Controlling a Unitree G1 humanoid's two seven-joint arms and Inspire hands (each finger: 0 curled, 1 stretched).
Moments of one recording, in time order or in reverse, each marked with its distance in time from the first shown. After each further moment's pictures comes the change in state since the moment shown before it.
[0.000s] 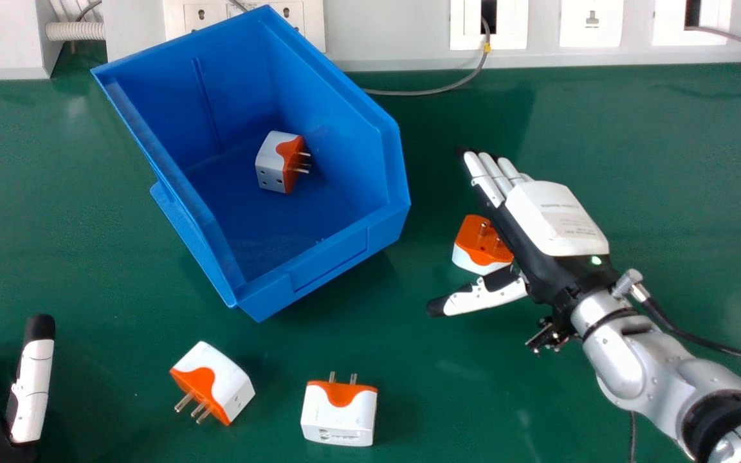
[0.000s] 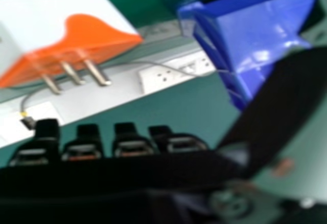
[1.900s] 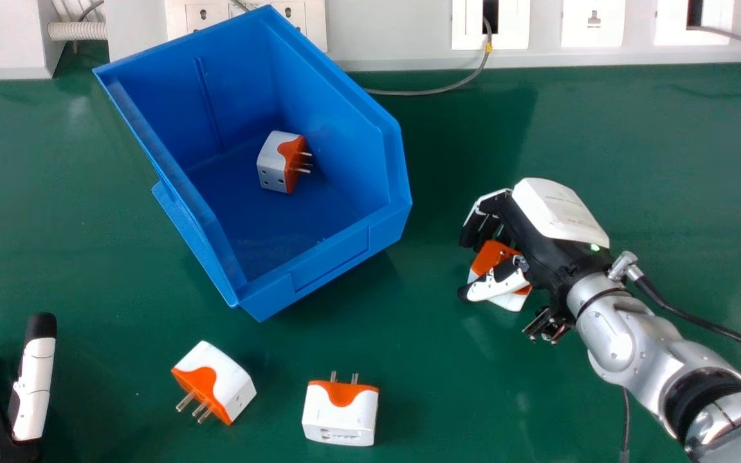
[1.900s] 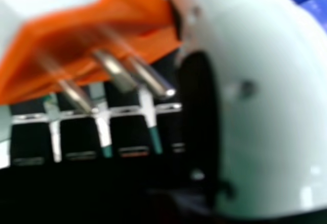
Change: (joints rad) left arm -0.010 -0.004 0.004 0.007 -0.001 -0.001 -0.001; right arm -0.071 0.046 -0.061 0.115 0.111 0.066 0.152
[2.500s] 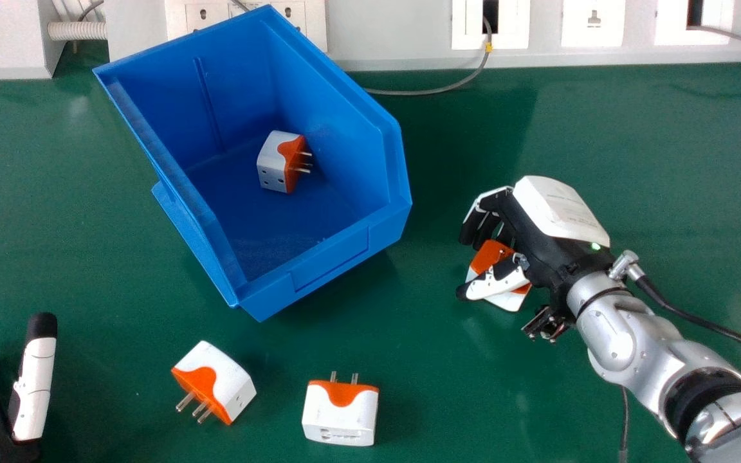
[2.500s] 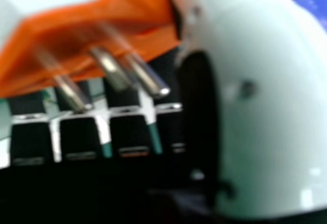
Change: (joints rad) left arm 0.000 -0.002 0.003 -0.001 -0.001 0.000 -0.002; right arm 0.000 0.000 -0.017 0.000 0.007 -0.015 -0.003
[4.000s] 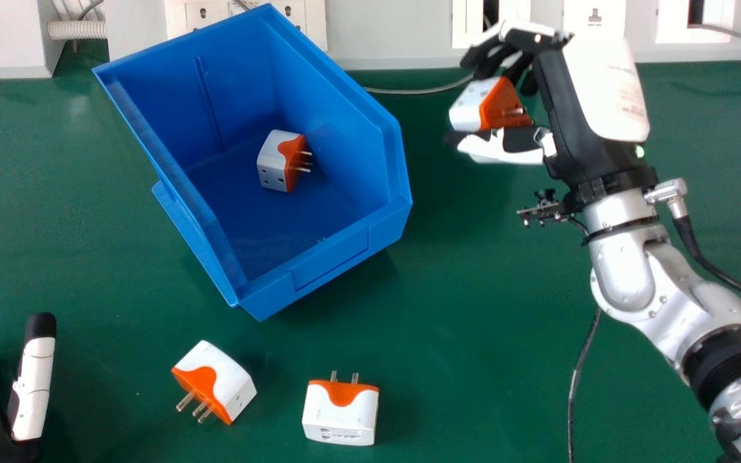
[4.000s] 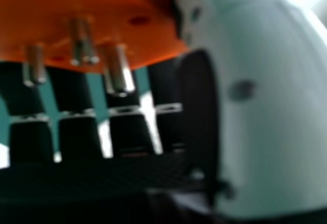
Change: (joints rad) left arm -0.007 0.000 0.008 0.001 0.000 -0.002 -0.009; right arm -0.015 -0.083 -0.079 -0.382 -0.033 -0.191 -0.358
